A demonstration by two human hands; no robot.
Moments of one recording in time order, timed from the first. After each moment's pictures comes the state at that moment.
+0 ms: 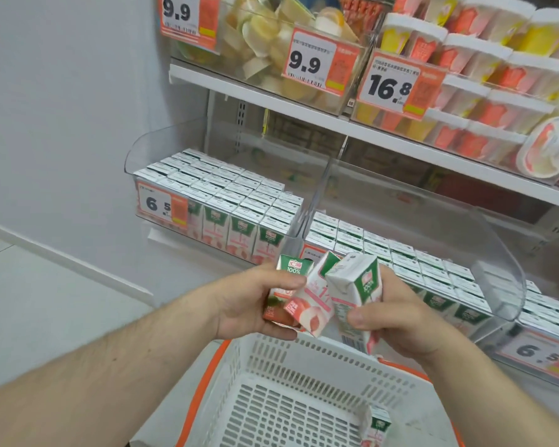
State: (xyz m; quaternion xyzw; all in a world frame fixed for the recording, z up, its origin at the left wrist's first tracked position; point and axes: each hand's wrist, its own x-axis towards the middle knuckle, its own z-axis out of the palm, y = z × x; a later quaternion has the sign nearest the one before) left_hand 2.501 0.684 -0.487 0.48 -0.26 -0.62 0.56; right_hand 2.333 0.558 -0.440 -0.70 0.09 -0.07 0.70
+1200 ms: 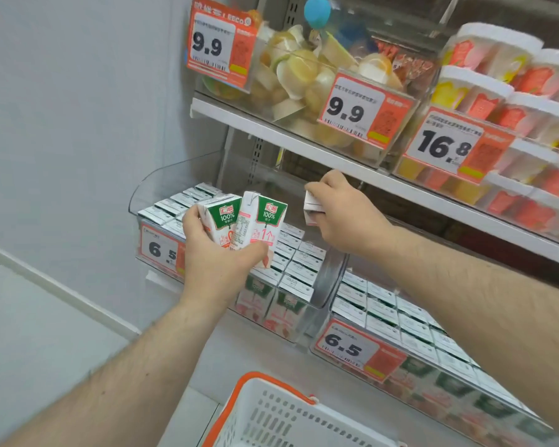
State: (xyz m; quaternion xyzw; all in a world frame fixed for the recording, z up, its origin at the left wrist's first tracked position) left_hand 2.598 0.652 -0.460 0.58 -0.15 -0.08 0.80; right_hand 2.539 0.473 -0.375 -0.98 0.10 -0.15 -0.06
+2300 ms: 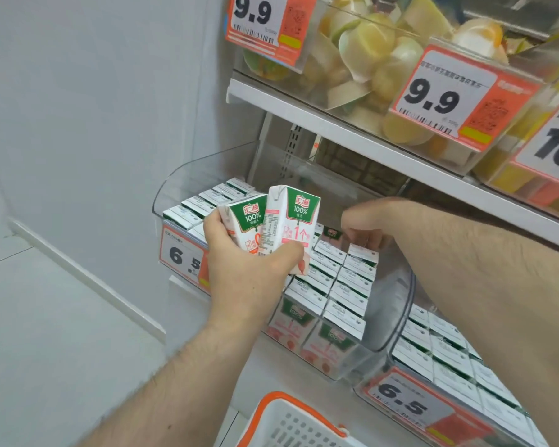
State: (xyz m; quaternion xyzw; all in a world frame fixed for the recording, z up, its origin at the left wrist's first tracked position) left_hand 2.619 0.641 -0.459 0.56 -0.10 -0.08 0.82; right_hand 2.645 0.412 -0.398 -0.86 0.41 0.25 0.17
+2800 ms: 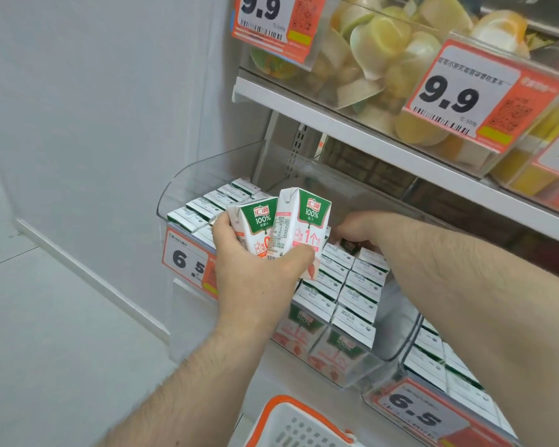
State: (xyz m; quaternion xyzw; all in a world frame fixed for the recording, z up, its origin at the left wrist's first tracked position) left_hand 2.620 0.639 -0.459 0.56 -0.10 -0.09 0.82; right_hand 2.670 0.397 -0.440 -0.89 0.39 0.18 0.14
